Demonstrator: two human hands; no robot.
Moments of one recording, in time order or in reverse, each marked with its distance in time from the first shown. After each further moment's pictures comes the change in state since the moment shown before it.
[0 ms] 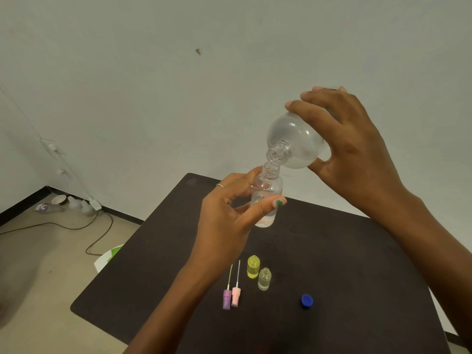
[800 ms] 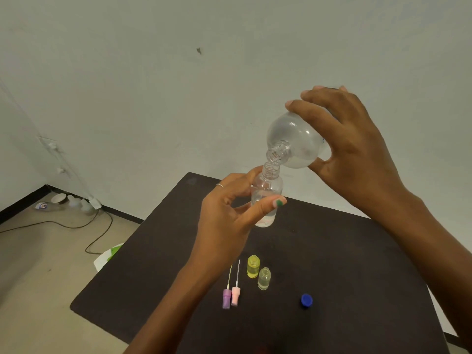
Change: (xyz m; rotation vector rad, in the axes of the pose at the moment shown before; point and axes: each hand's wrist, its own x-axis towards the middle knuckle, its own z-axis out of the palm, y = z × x) left_hand 0.000 0.000 -0.001 -0.013 0.003 0.004; right_hand 0.002 -0.002 0.000 0.004 0.000 -0.010
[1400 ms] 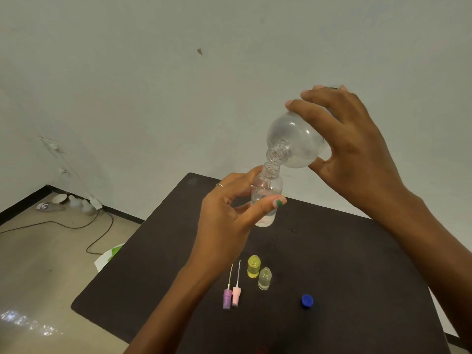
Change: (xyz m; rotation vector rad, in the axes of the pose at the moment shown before) left_hand -0.001 0.002 -0.001 0.001 0.007 0.009; right_hand 0.001 -0.001 0.000 -0.005 0.002 -0.002
